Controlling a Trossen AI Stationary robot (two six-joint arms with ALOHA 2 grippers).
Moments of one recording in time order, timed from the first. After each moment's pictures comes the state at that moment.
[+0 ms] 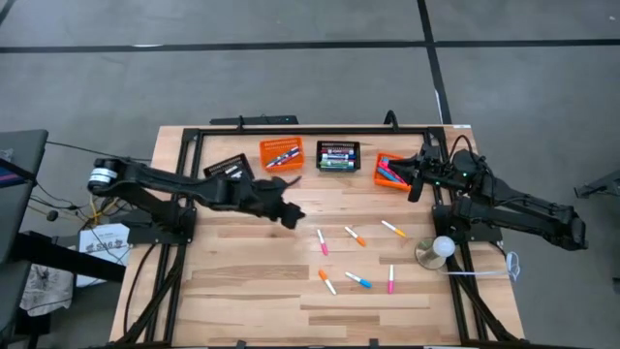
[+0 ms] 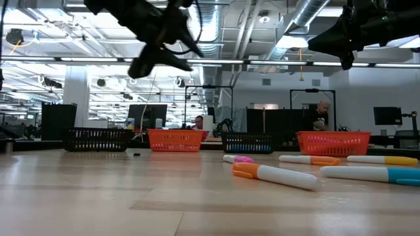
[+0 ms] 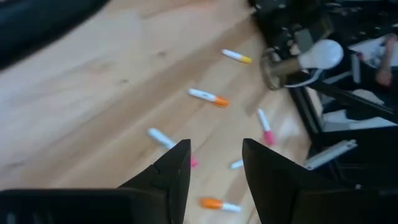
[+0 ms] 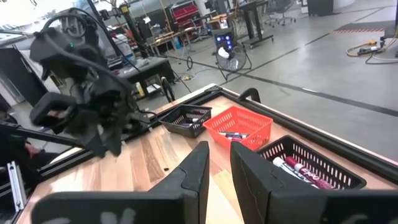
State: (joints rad) left arm -0.08 1.40 0.90 -0.13 -0.10 -1.02; right arm -0.42 0.41 0.37 -0.08 -0.10 0.26
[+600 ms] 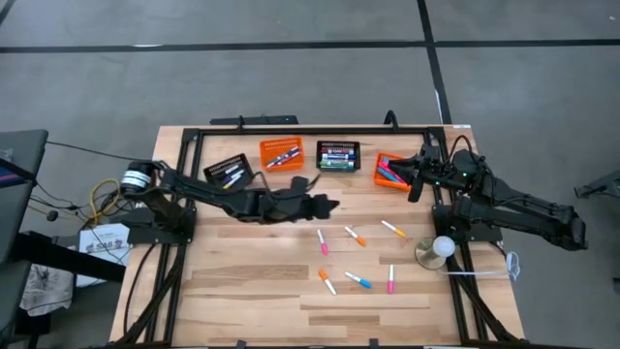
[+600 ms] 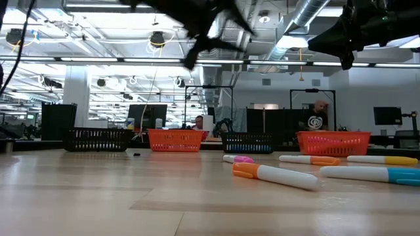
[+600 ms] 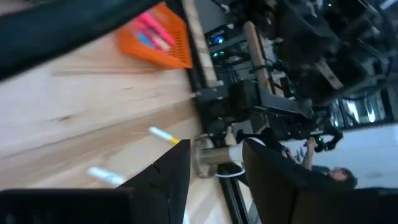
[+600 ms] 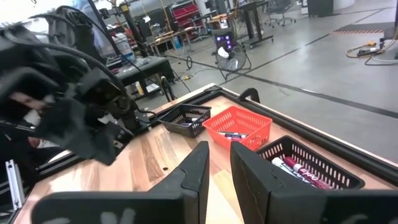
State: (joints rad) left arm -0.15 1.68 1.08 0.26 -0.40 -1.25; right arm -0.42 0.41 0.37 -0.08 -0.10 0.25
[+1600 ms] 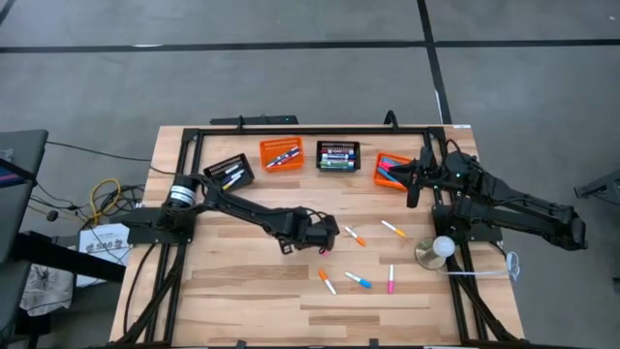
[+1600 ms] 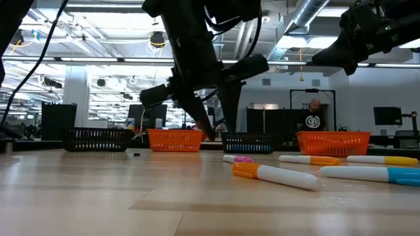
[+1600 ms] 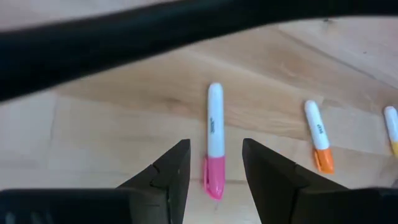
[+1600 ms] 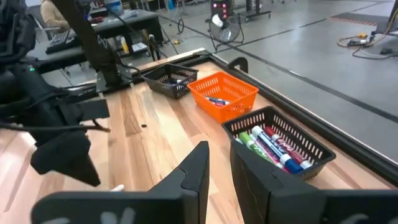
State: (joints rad) left arm -0.23 2.07 1.51 -0.65 -0.28 -1.98; right arm -0.42 0.41 0.37 -0.23 -0.10 0.09
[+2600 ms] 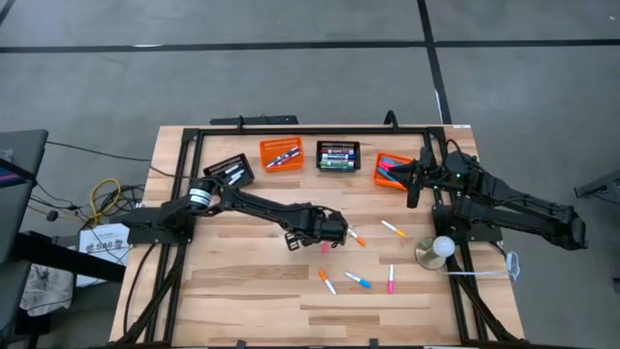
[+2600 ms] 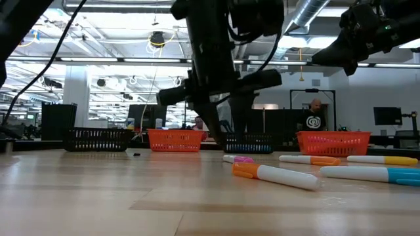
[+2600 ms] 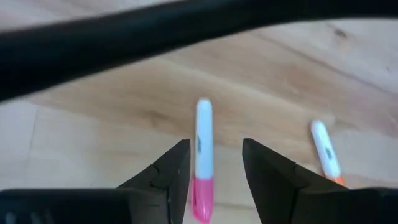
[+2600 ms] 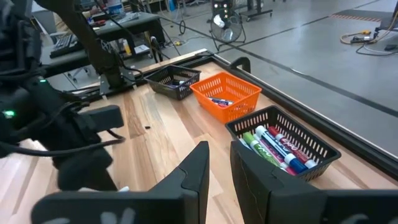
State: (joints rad) left arm -0.19 2.21 1.75 -0.86 -0.26 -1.99; right arm -0.42 0.41 0.37 -0.22 -0.11 0.11
